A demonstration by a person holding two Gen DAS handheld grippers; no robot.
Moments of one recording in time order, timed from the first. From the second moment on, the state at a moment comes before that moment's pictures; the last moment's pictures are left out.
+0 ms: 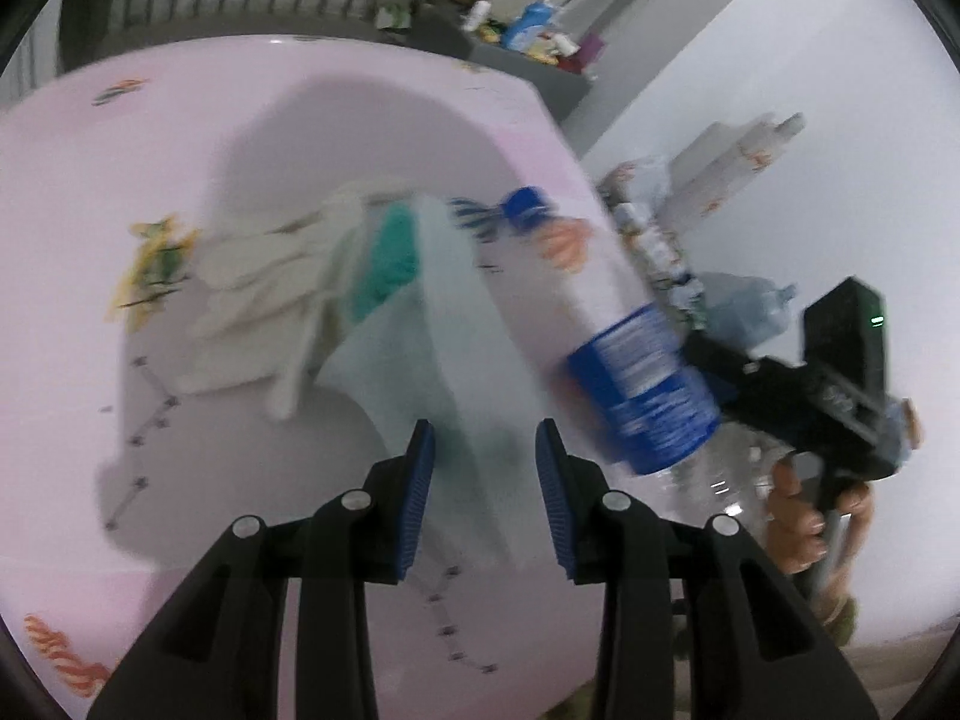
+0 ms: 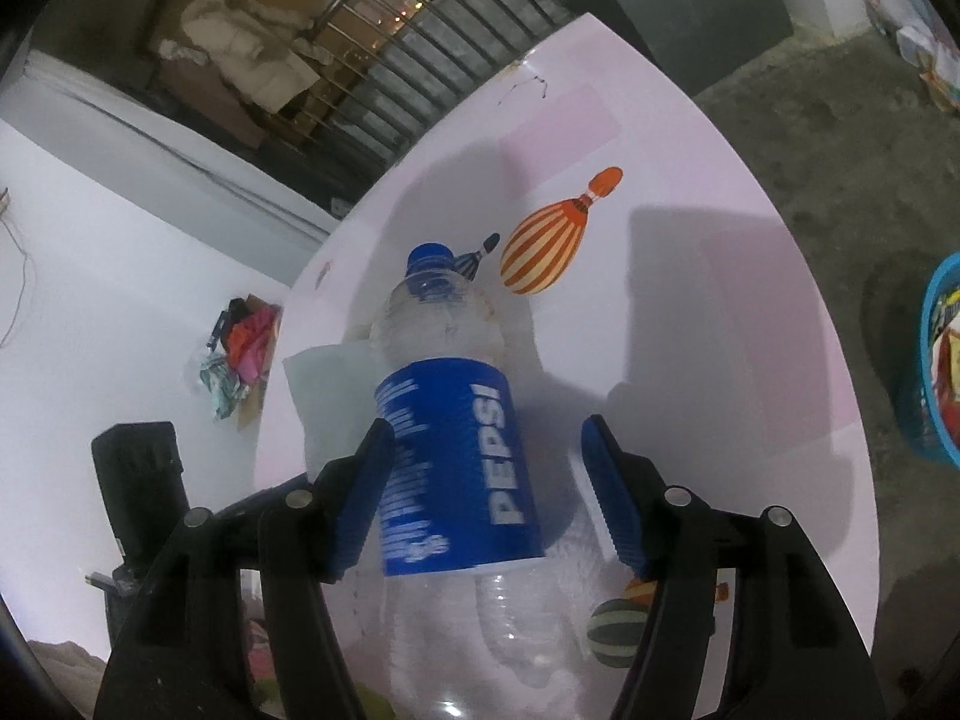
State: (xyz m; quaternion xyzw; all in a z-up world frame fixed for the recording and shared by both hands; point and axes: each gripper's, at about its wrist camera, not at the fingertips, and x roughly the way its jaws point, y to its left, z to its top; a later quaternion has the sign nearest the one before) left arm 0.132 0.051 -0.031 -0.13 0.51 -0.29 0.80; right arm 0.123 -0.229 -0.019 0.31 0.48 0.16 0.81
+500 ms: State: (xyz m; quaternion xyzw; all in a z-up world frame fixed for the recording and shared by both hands) left arm 0.138 0.036 -0.019 -0.11 0.48 -0.28 0.82; right arm 0.133 -0.223 -0.017 0.29 0.49 0.16 0.80
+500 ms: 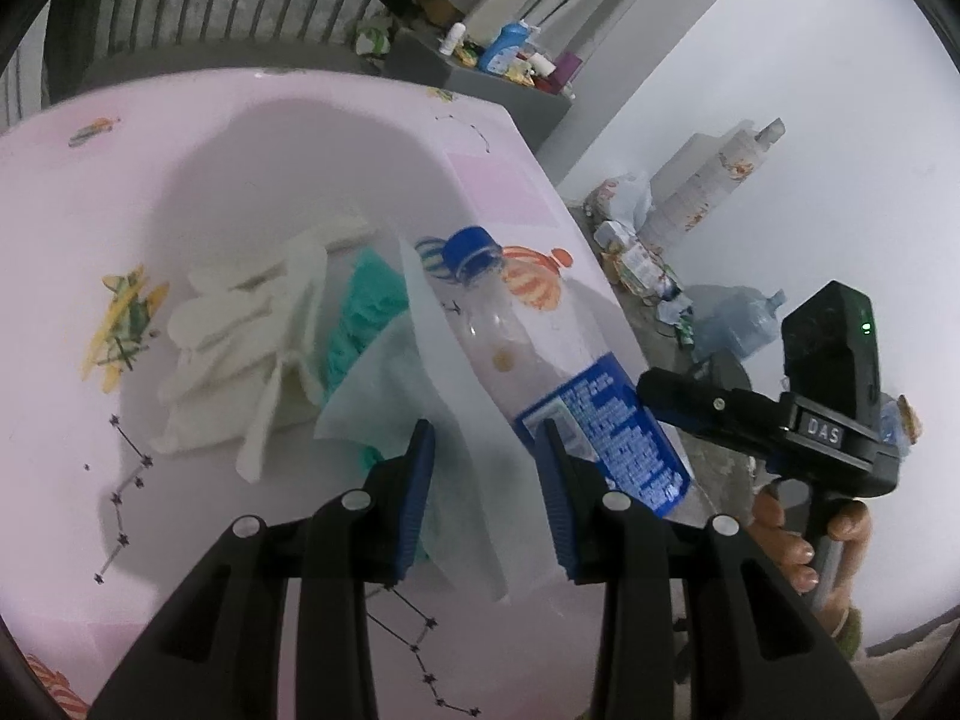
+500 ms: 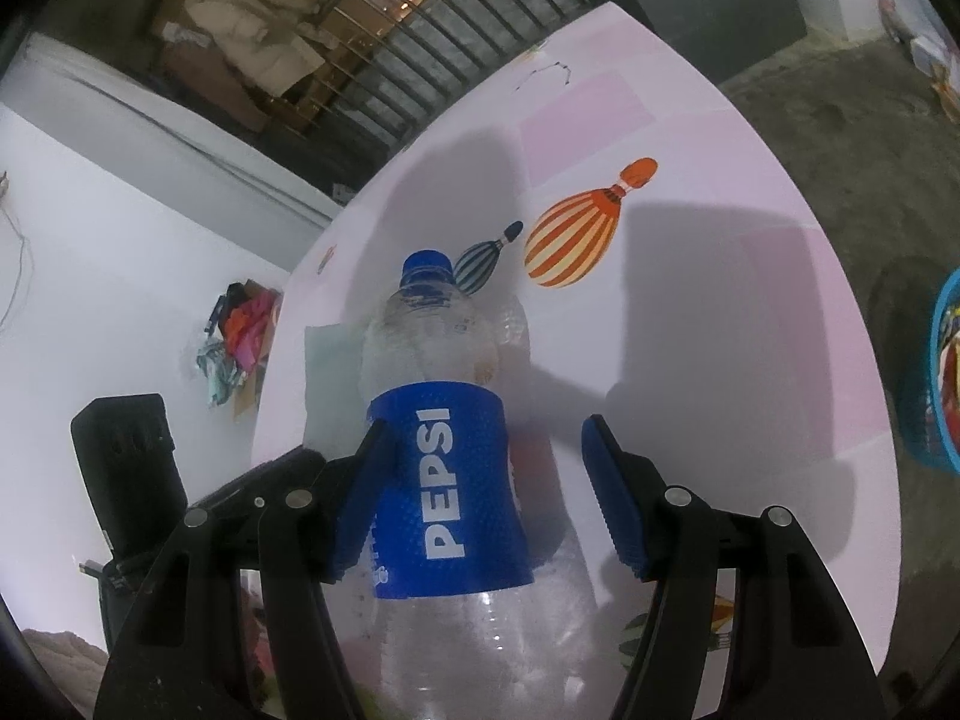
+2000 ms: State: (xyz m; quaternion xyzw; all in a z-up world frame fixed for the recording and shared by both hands) left arm 0.157 0.045 -0.012 -0.13 0.45 -0.30 0.83; right arm 0.134 -0.206 -0.013 0.26 0.50 0.15 0.81
